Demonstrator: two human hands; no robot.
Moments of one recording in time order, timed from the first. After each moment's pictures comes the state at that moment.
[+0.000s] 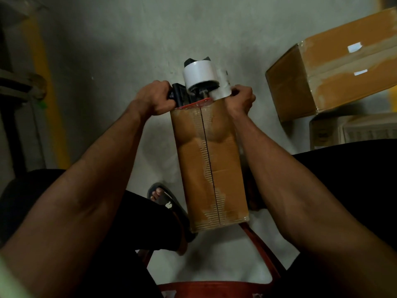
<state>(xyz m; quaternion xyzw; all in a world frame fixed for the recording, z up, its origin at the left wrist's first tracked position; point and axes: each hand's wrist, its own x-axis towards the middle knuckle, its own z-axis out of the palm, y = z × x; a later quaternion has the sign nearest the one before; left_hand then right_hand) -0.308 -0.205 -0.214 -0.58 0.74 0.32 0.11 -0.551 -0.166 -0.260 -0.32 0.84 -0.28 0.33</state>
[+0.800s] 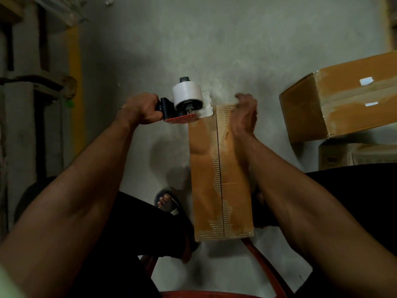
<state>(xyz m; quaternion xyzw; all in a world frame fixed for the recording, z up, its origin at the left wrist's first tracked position) -0.225 -0.191 -0.186 -0.63 0.72 0.25 0.15 -0.518 -0.161 -0.241 -0.49 0.80 -0.21 0.26</state>
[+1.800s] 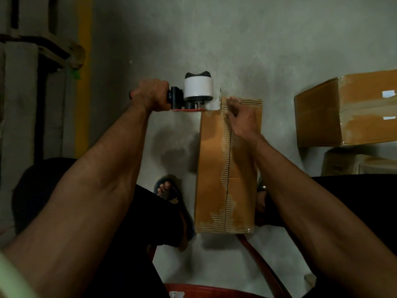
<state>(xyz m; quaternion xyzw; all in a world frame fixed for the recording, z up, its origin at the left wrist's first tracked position) -0.211 -0.177 -0.195 -0.65 0.70 0.22 0.19 -0.490 -0.140 -0.233 -0.63 0.67 -0.10 0.38</state>
